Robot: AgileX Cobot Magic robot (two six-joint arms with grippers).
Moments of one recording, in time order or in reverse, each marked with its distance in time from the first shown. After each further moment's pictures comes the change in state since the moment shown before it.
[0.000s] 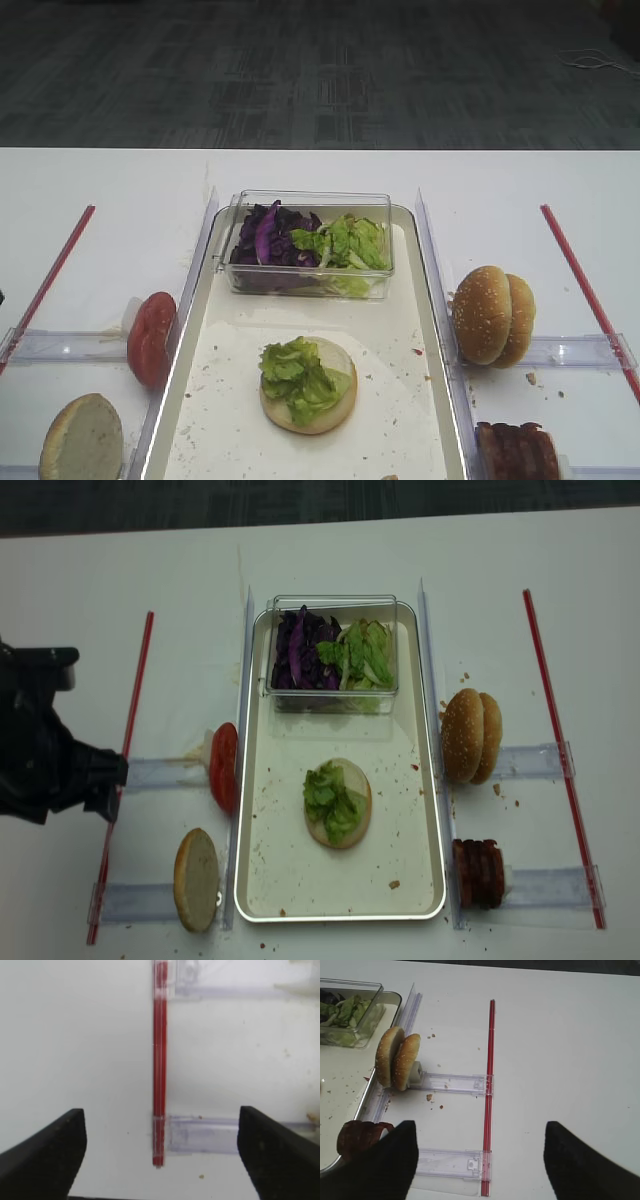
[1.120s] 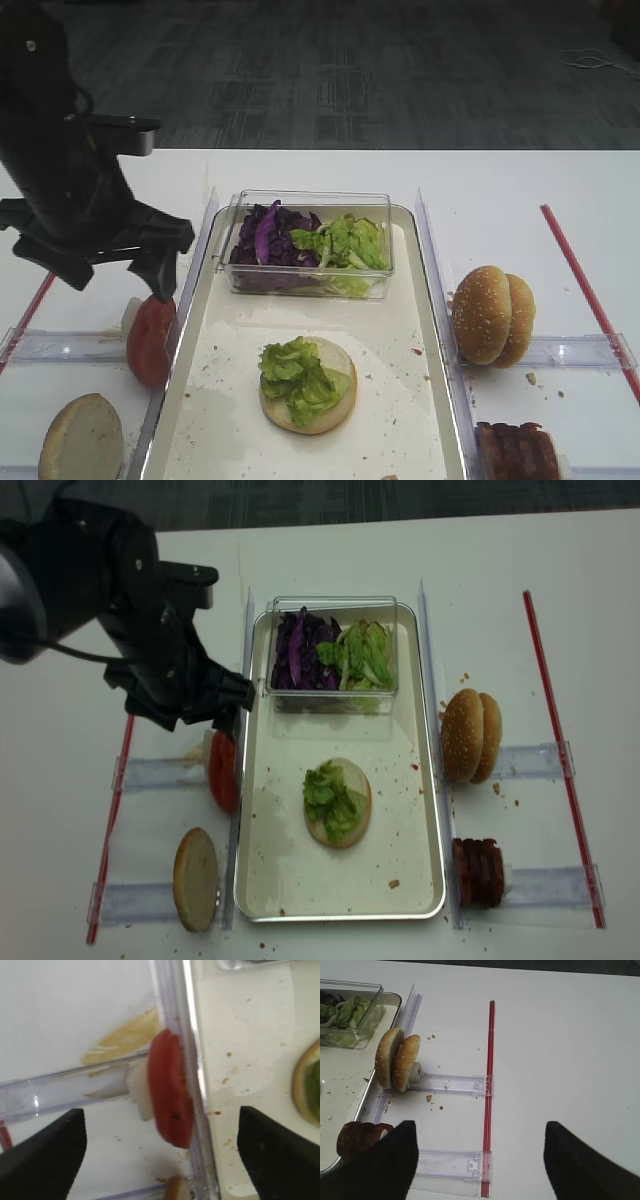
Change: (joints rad) left arm -0.416 0.212 -0.320 -0.081 -0.001 -0.143; right arm 0.000 0.000 0.000 0.000 -0.002 0.004
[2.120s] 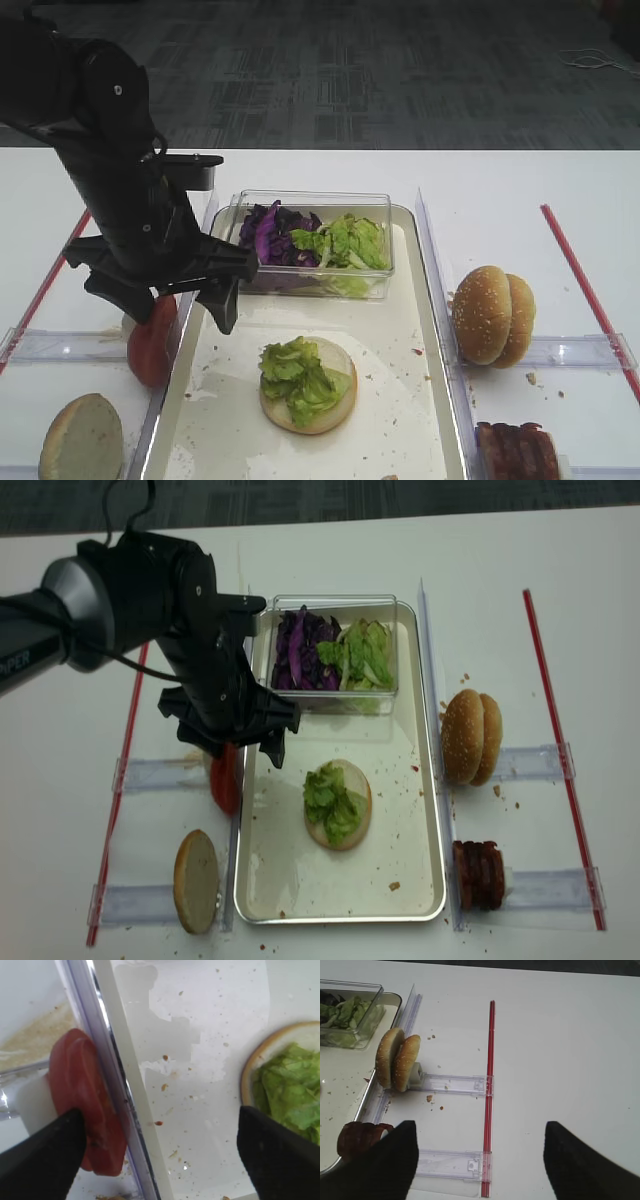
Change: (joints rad) left arm -0.087 0.106 -0.012 -0.109 -0.044 -0.020; right arm 0.000 0.000 0.000 0.000 0.000 0.000
